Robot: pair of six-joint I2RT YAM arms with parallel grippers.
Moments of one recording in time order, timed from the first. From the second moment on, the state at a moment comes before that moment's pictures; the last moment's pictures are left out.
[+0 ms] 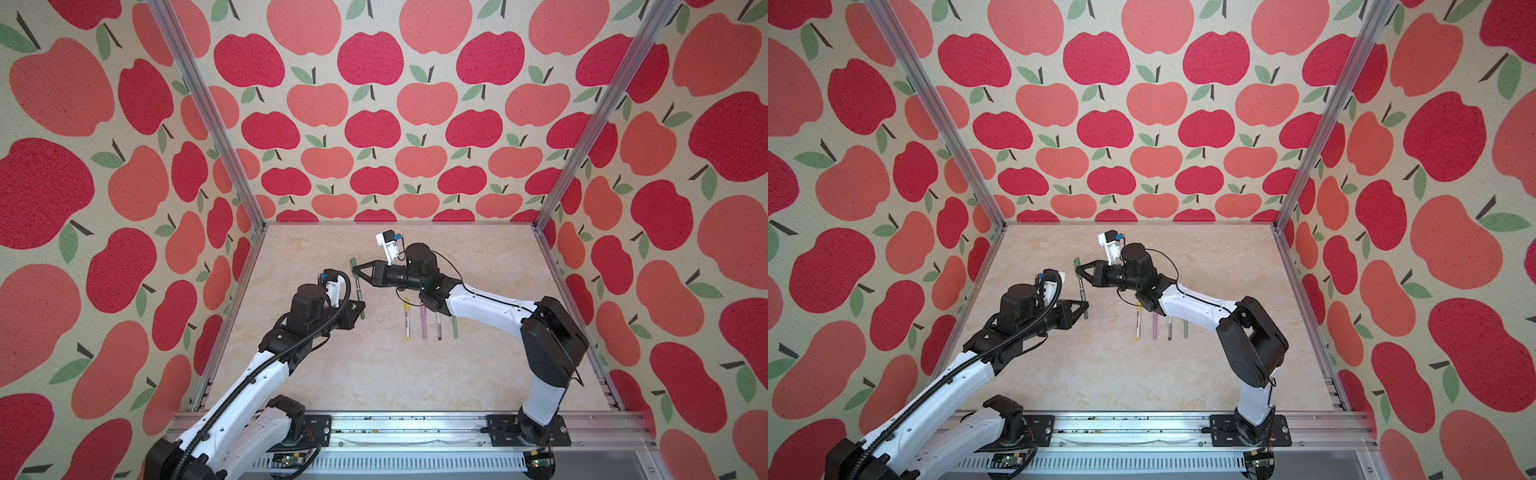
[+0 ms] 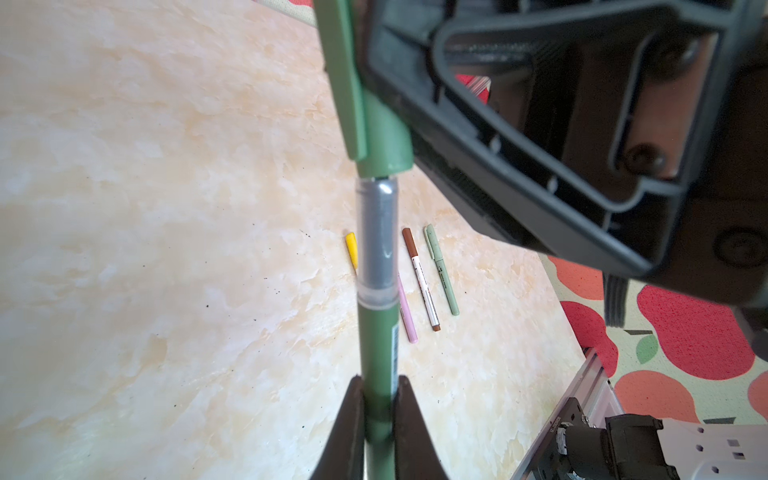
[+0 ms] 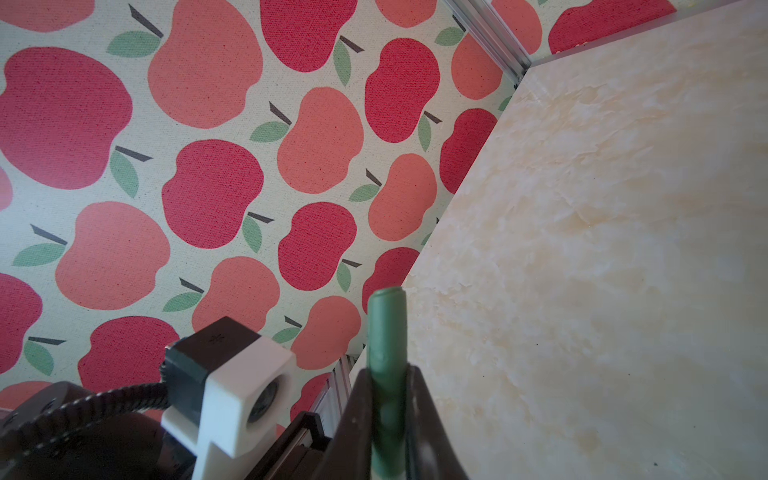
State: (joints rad) left arm -0.41 0.89 0.63 -0.24 0.36 -0.49; right arm 0.89 1.81 1.27 0.39 -0.48 0.85
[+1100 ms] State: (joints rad) left arm -0.40 0.87 0.62 -0.18 0.42 -0.46; right arm 0.89 1.75 1.26 0.40 -0.53 0.70
